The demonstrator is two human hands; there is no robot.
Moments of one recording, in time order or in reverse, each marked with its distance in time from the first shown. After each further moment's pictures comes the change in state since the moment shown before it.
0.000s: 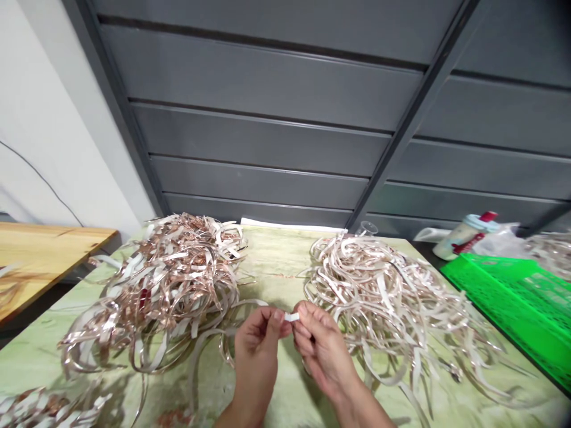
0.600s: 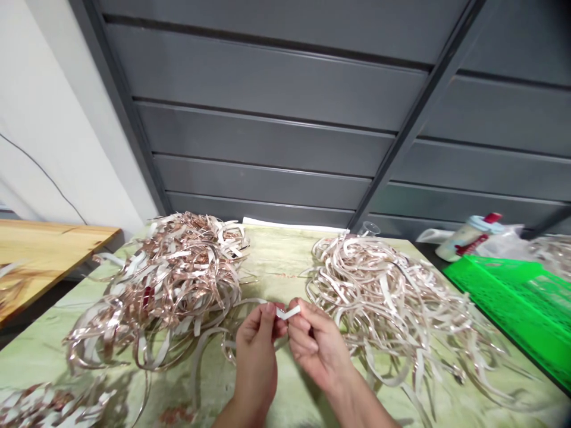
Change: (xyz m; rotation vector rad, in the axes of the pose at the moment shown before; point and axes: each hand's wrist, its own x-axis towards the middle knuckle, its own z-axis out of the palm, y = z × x) left_hand 0.006 -0.007 0.001 -0.281 0.107 -0.116; right_hand 0.008 0.001 0.007 0.244 -0.113 0.146
